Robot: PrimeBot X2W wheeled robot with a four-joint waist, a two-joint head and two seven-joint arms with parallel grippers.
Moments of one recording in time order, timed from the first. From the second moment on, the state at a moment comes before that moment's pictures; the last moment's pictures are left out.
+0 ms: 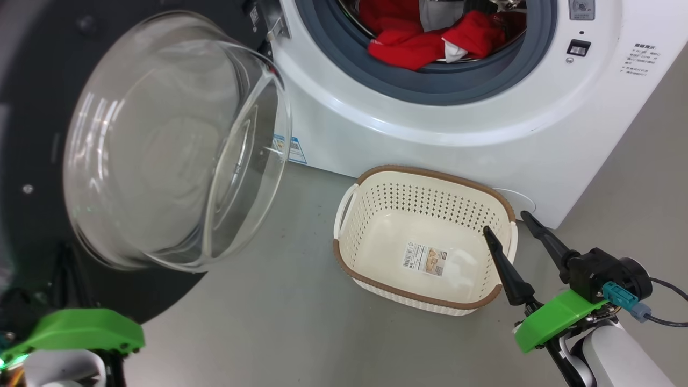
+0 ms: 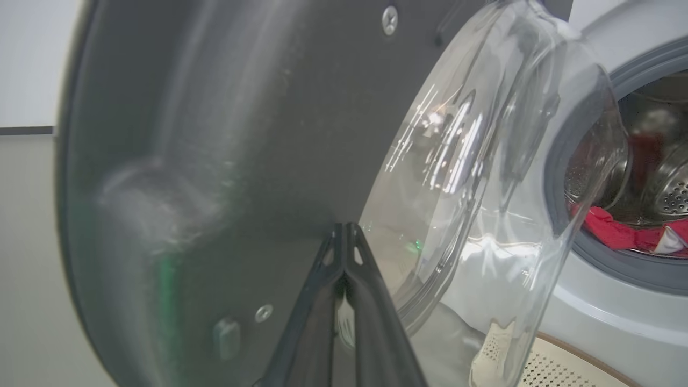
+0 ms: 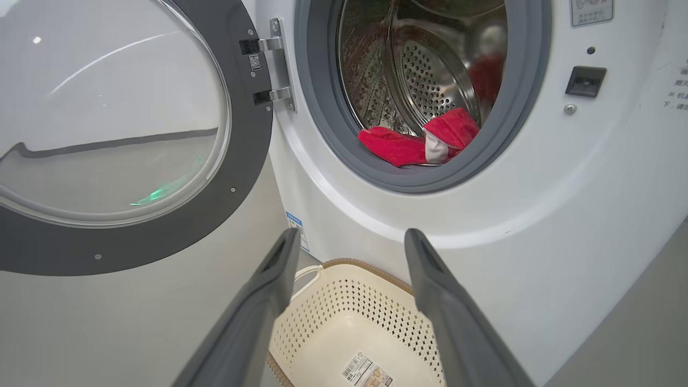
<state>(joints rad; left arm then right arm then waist) -0.16 0.22 0.01 0.08 -0.49 0.38 -0.08 -0.23 -0.19 0.21 0.36 0.29 0.12 -0.26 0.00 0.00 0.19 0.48</state>
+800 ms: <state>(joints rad) -0.33 0.29 0.07 0.39 -0.51 0.33 -0.18 -0.23 -0.22 0.23 0.36 0.31 0.12 -0.26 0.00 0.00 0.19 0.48</state>
